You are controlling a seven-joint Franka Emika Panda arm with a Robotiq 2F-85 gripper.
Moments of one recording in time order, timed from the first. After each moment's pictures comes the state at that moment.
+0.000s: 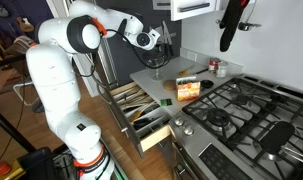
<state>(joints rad) 0.27 0.14 0.20 -1.89 1.73 2.90 -1.98</state>
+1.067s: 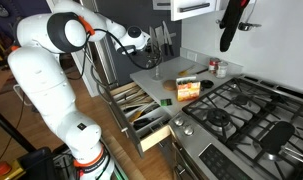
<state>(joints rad) 0.29 0.00 0.24 -2.13 1.05 2.84 -1.40</state>
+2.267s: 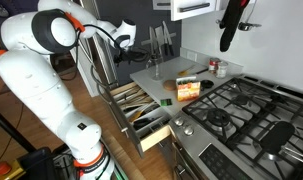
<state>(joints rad) 0.30 -0.09 0.26 -2.13 0.60 2.20 -1.20</state>
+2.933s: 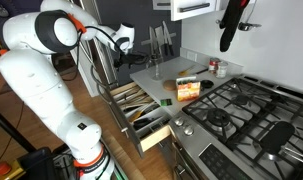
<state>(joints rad) 0.31 -0.07 0.28 -2.16 0.50 2.21 -1.16</state>
